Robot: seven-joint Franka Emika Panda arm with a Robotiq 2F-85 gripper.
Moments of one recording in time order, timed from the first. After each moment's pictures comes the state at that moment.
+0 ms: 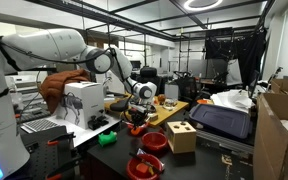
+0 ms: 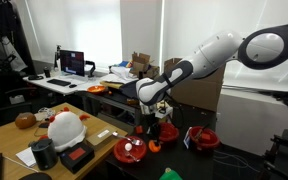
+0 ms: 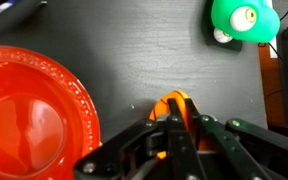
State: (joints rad) arm 0.13 1.28 0.15 -1.06 -0.02 1.93 -0.10
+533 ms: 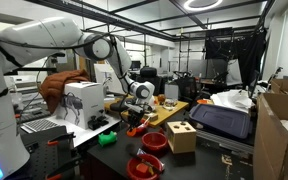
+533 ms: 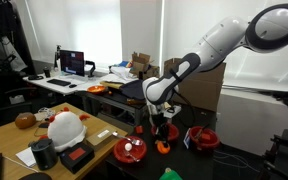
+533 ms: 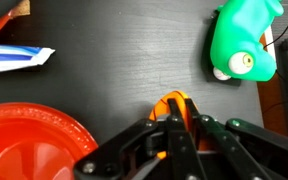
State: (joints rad) arm 0.09 1.11 0.16 -1.36 -0.02 2.02 -0.09
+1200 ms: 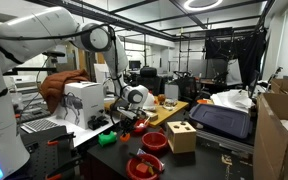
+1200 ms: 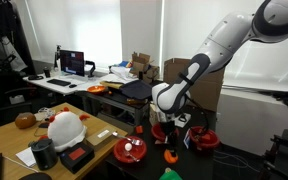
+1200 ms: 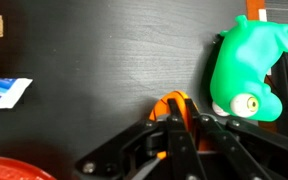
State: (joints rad) arm 0.07 1.01 0.17 -1.65 0.00 2.25 -0.15
